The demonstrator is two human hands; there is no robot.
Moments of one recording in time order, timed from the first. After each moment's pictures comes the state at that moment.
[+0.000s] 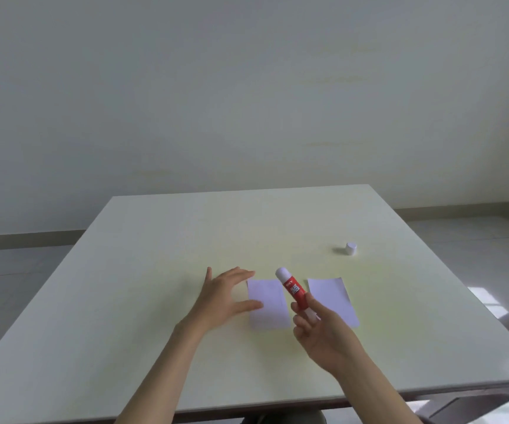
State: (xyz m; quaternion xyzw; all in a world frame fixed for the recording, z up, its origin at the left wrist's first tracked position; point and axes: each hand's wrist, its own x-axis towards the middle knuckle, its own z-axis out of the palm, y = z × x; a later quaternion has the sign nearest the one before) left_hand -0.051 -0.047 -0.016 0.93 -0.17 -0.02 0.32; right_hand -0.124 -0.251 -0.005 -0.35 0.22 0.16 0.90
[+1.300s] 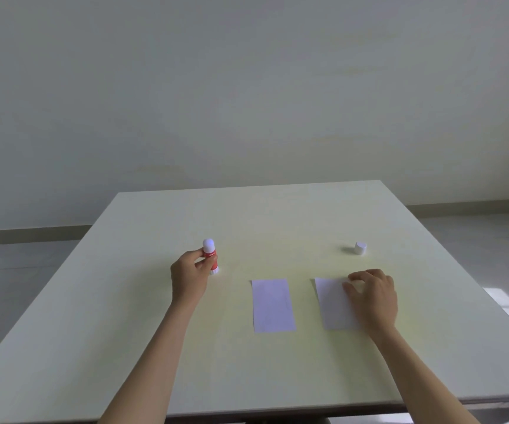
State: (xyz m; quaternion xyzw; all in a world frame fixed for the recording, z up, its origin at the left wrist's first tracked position) left_hand -0.011 -0.012 -0.023 0.86 0.10 0.16 0.48; right_hand -0.055 -0.332 -0.045 -0.93 0.19 -0.15 0.29
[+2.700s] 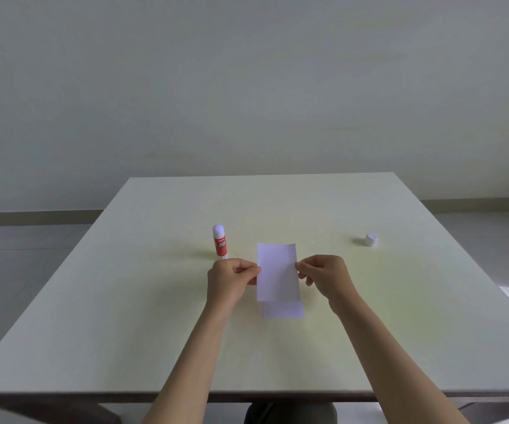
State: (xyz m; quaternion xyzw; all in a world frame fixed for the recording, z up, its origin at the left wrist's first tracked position) left_hand -0.063 -0.062 -0.002 0.81 0.10 0.02 0.58; right_hand -0.054 -0.248 0.004 -0.80 0.11 0.02 0.59
